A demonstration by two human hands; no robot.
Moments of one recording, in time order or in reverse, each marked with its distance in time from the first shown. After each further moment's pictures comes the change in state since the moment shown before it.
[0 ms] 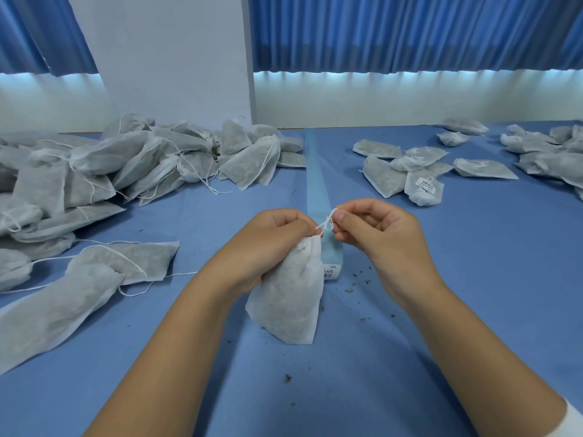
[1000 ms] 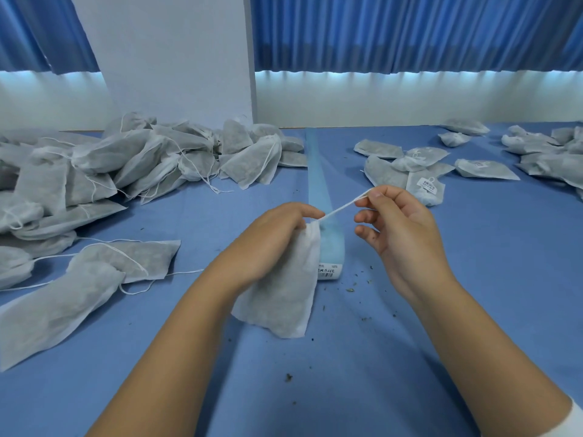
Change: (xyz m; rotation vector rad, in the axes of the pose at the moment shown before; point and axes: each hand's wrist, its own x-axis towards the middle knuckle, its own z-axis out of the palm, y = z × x) left_hand 0.004 -0.002 -0.003 0.154 0.031 0.077; right_hand 0.009 -0.004 -0.005 0.164 0.147 0.045
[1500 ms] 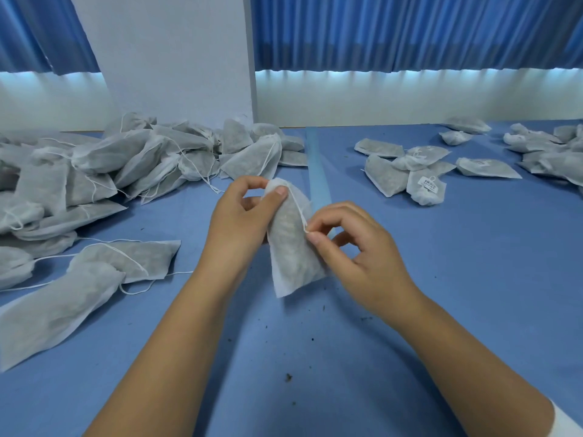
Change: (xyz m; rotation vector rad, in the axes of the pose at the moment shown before) left_hand 0.006 -0.009 -0.010 -0.311 0.428 0.072; right_hand -0.026 0.014 0.015 -0.662 -0.412 -0.539
